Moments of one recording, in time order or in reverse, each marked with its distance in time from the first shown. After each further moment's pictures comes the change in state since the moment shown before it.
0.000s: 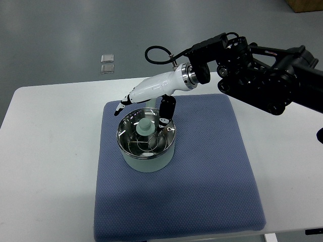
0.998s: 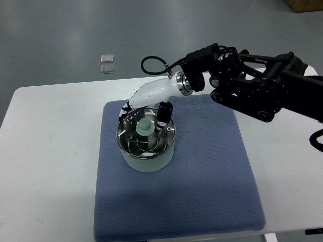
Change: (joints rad) left arm 0.000 0.000 0.000 0.000 0.000 0.000 0.000; right arm -0.013 0.039 -0.047 -0.048 -0.067 -0.056 -0.015
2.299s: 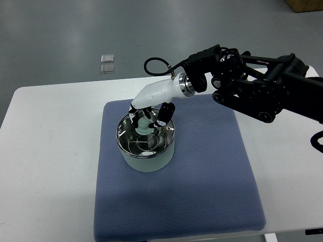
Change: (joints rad) left arm 0.000 0.000 0.000 0.000 0.000 0.000 0.000; right arm -0.012 -0.006 0.002 -0.008 -0.005 0.003 0.002
